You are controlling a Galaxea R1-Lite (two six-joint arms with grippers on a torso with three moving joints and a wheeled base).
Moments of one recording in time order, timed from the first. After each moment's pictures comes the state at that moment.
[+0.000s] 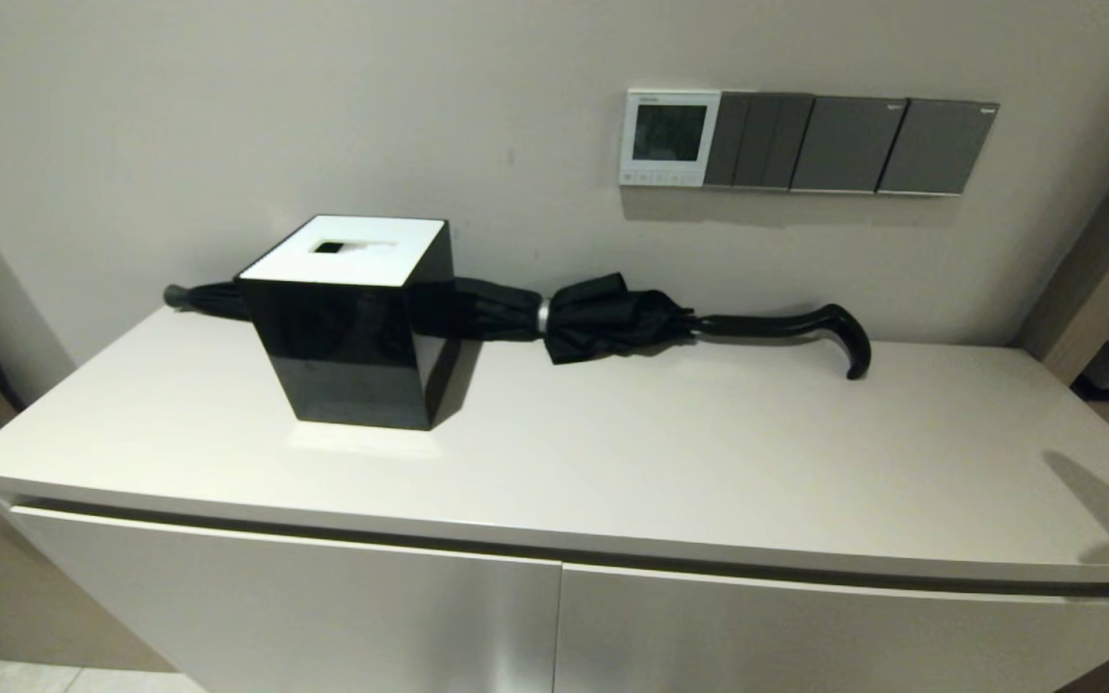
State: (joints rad) left arm 0.00 0.00 0.00 0.01 0.00 0.02; right arm 0.11 1.06 -1.05 -0.14 -0.01 0.02
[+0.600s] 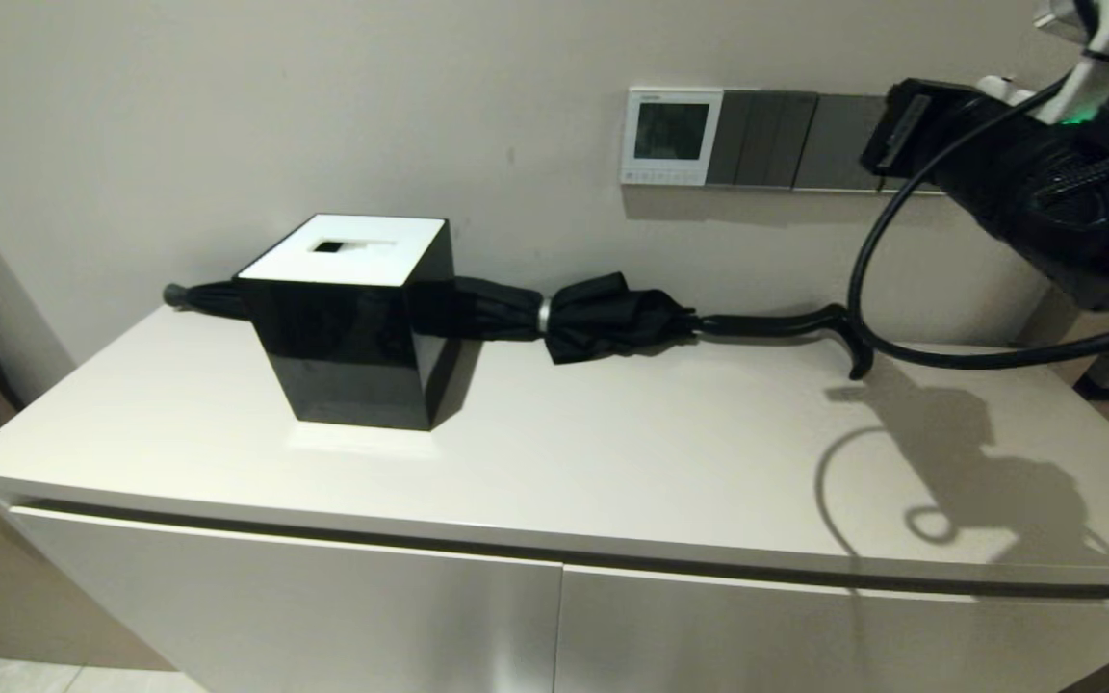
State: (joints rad) left arm 0.00 0.00 0.00 0.01 0.00 0.01; right arm 0.40 1.58 -1.20 -0.76 -0.41 -0.05
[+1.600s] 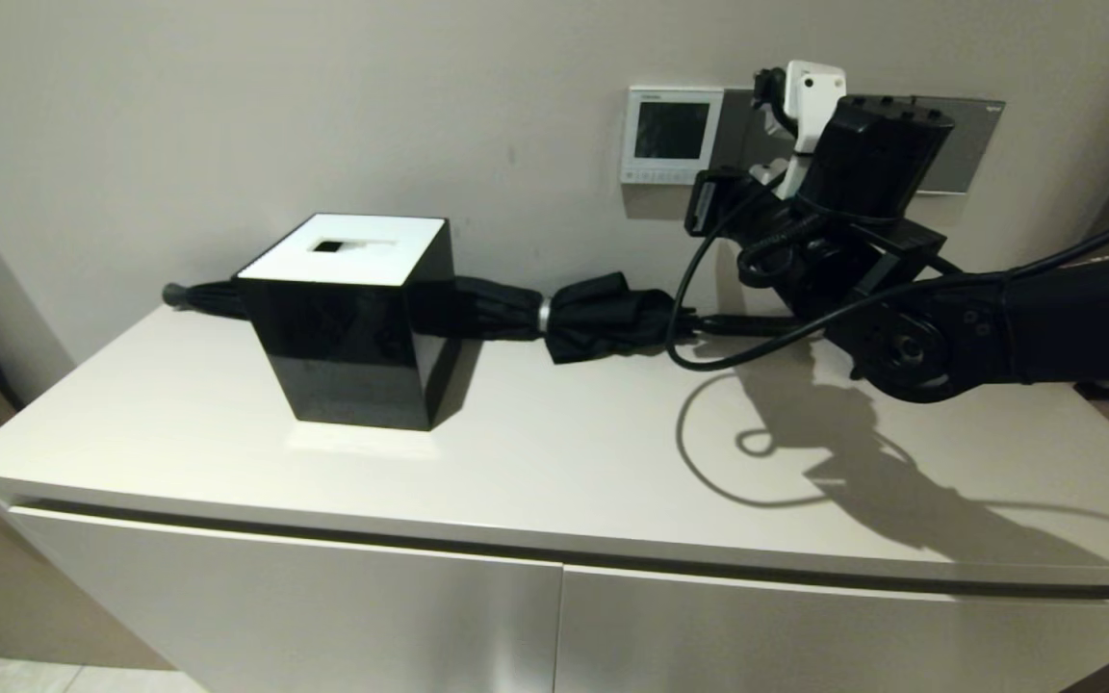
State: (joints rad) left arm 0.00 0.00 0.00 0.01 0.00 0.02; right arm 0.48 1.93 -1.44 -0.79 -0.43 -0.05
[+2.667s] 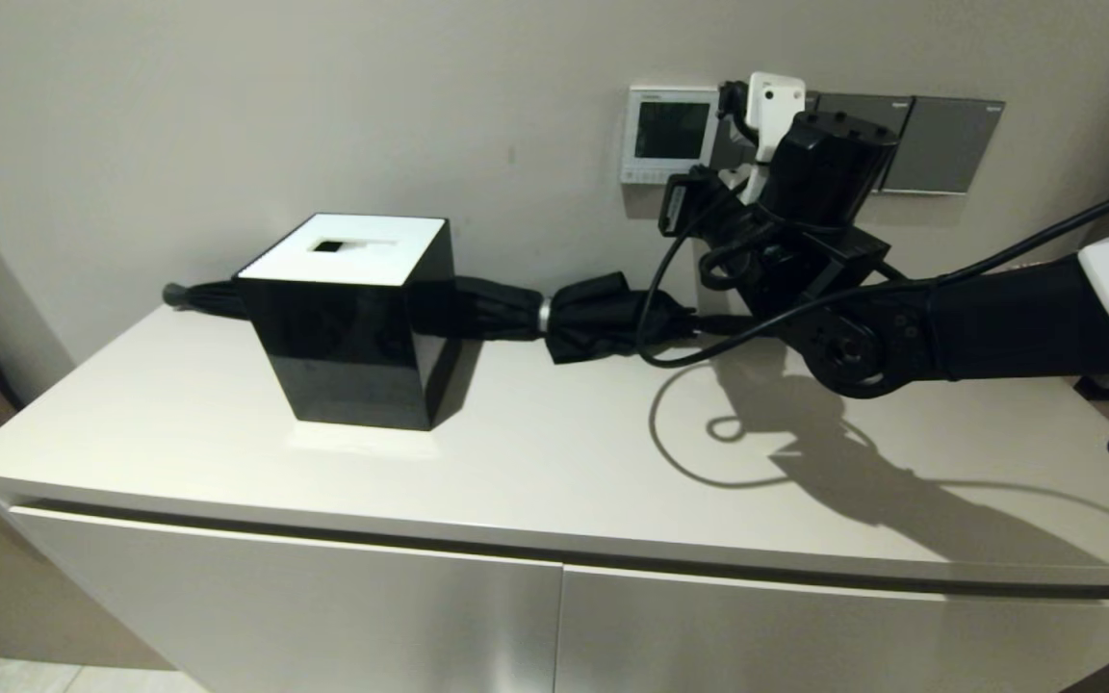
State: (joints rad) left arm 0.00 0.00 0.00 0.01 0.00 0.02; right arm 0.48 2.02 -1.54 -0.82 -0.43 -0.07
